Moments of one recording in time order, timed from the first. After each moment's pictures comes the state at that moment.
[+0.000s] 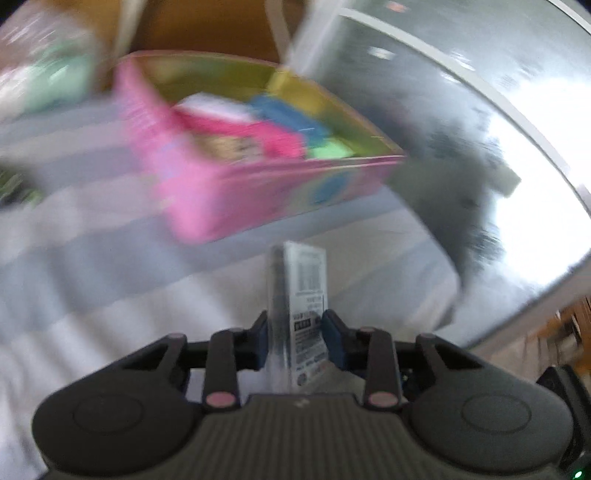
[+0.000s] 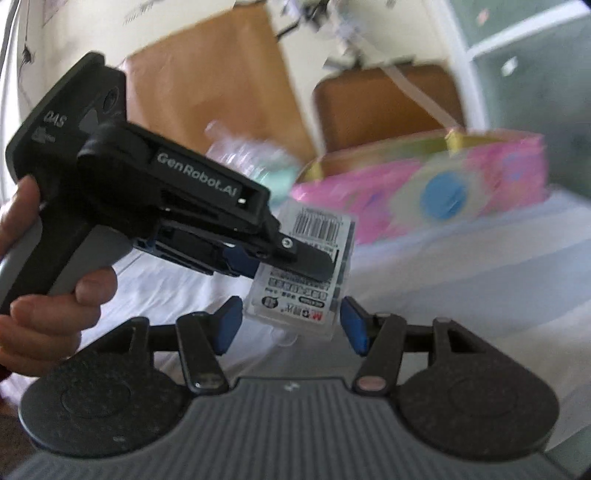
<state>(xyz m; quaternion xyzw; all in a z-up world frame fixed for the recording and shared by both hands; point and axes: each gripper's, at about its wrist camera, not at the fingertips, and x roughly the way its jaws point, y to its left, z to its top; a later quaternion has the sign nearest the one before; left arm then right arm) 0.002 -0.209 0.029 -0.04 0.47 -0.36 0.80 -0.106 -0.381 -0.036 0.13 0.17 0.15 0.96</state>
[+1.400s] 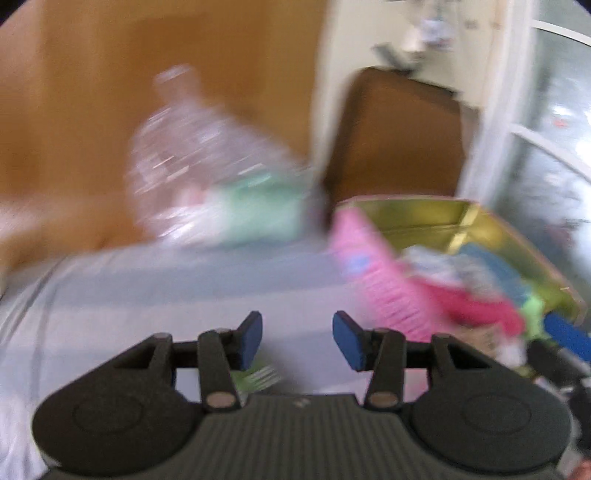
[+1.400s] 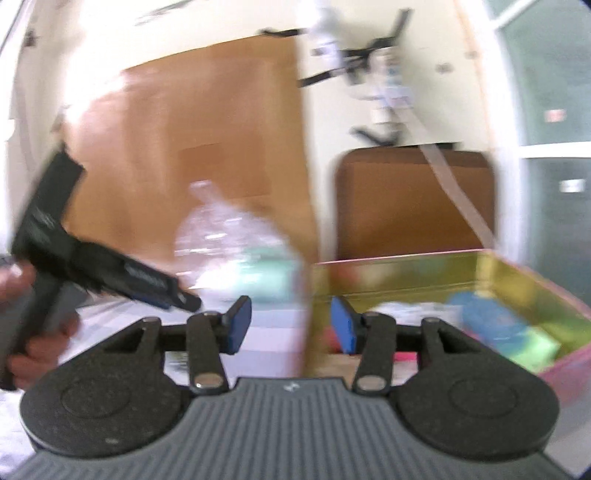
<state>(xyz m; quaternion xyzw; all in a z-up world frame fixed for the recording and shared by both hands) 0.132 -0.143 0.095 0.00 0.35 -0.17 0.92 0.018 -0.348 0.041 0.06 0.12 0.17 0.98</state>
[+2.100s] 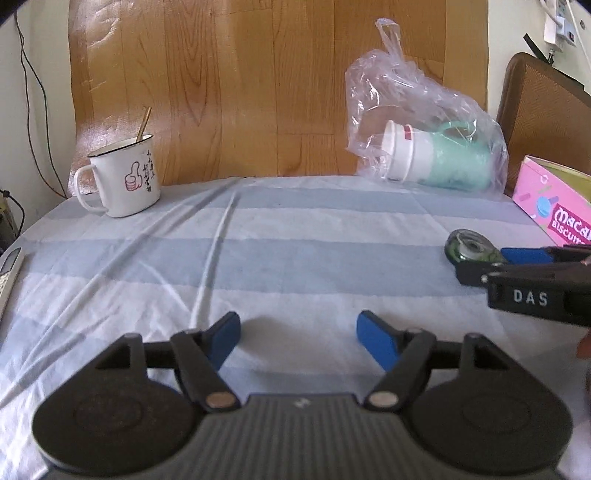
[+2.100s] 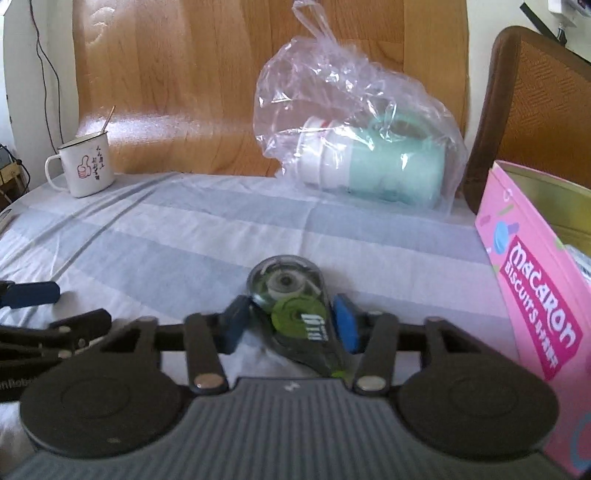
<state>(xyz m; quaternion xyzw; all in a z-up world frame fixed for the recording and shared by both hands) 0.081 0.001 0.004 0.01 0.34 0.04 0.94 0.130 -0.192 -0.017 -0.03 0.29 0.22 0.93</state>
